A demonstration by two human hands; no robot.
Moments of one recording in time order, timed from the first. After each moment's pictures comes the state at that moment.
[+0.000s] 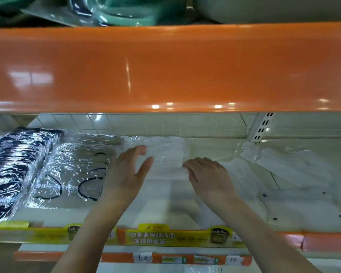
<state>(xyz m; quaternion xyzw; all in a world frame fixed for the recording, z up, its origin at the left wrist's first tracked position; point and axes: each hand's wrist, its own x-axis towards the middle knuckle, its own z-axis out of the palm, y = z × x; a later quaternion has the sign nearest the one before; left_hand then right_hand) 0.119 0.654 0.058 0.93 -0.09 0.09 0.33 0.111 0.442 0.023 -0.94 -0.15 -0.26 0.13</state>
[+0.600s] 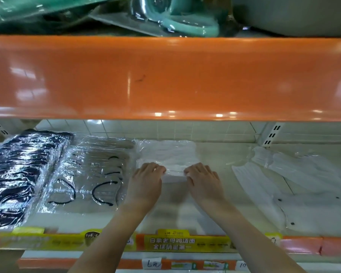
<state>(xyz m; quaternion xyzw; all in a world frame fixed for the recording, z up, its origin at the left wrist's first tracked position) 0.152 0.670 -0.010 0.95 -0.19 0.17 0.16 0.133 0.492 -0.009 -0.98 -0.03 -0.08 0.16</state>
